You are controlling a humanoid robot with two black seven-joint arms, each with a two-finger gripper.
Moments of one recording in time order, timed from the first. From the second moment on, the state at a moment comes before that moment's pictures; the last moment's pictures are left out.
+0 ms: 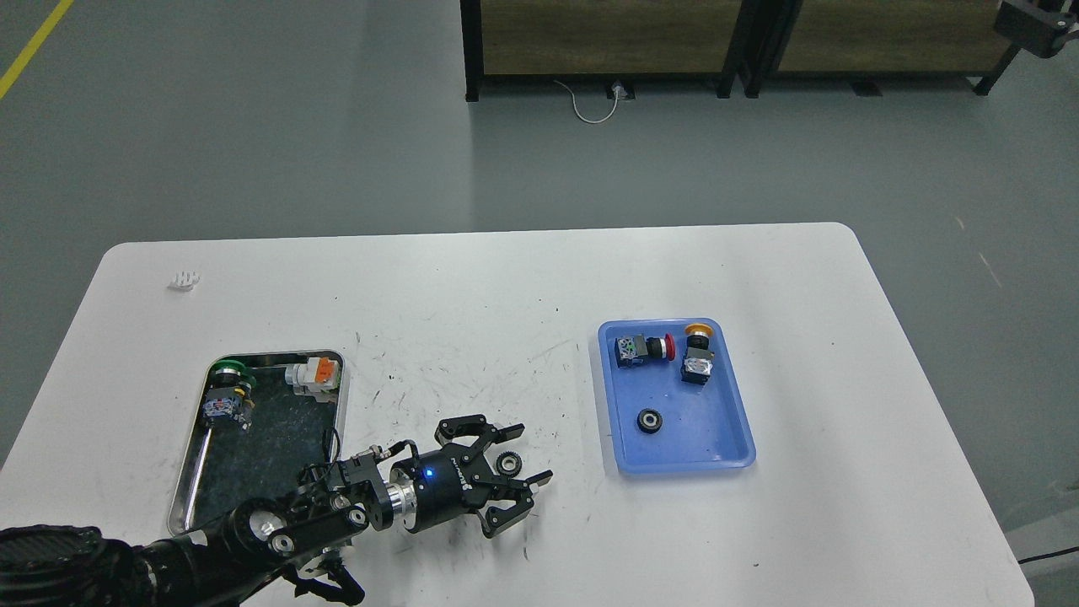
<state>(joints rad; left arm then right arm) -0.61 0.00 0.06 -0.66 0.66 -0.18 -0.49 1.25 -0.90 0.19 0.58 -0.24 0.44 0.22</state>
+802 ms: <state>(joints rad) -0.60 0.02 0.06 -0.63 0.66 -0.18 -0.49 1.25 -0.88 0.19 0.58 -0.24 0.42 0.22</state>
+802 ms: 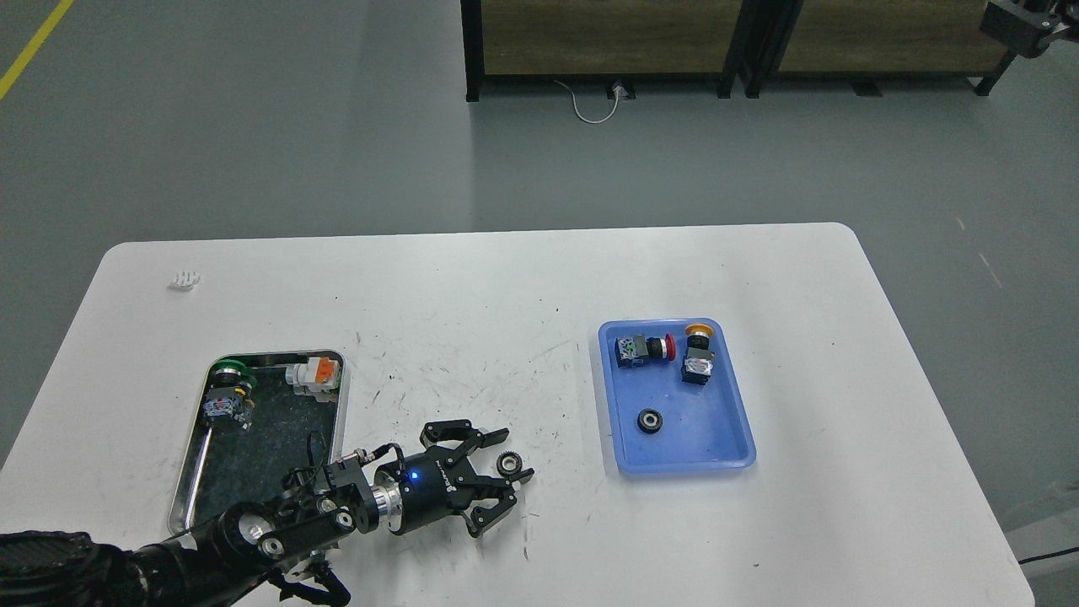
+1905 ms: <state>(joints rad) -0.72 0.19 -0.04 -0.75 0.66 -0.24 -0.49 1.23 -0.87 0.19 0.58 -0.24 0.41 0.22</state>
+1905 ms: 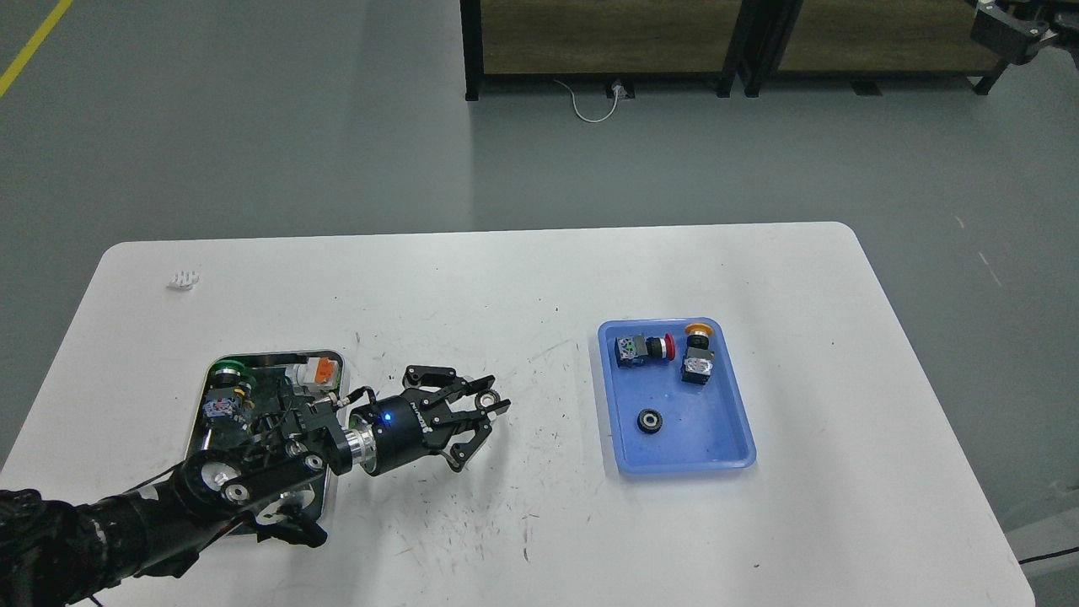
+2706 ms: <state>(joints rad) -0.57 0.69 -0.02 -1.00 0.65 -0.28 -0.49 1.21 -0.79 0.19 0.56 -0.28 0.38 0.22</state>
